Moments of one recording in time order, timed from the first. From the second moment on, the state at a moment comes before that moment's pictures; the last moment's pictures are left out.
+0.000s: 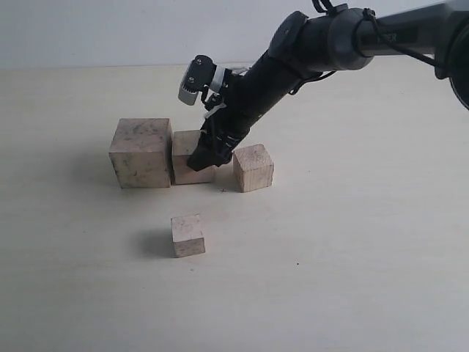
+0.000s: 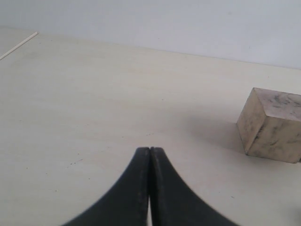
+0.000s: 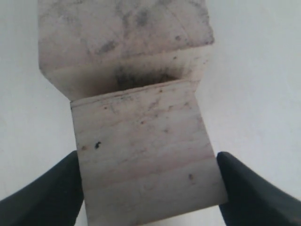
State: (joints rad) left arm 0.05 0.01 0.00 -0.02 0.37 -0.08; right arm 0.61 2.32 -1.69 0.78 0.82 -1.37
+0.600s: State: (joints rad) left arm 0.05 0.01 0.00 -0.02 0.37 -0.08; right arm 0.61 2.32 -1.69 0.82 0.81 -1.42
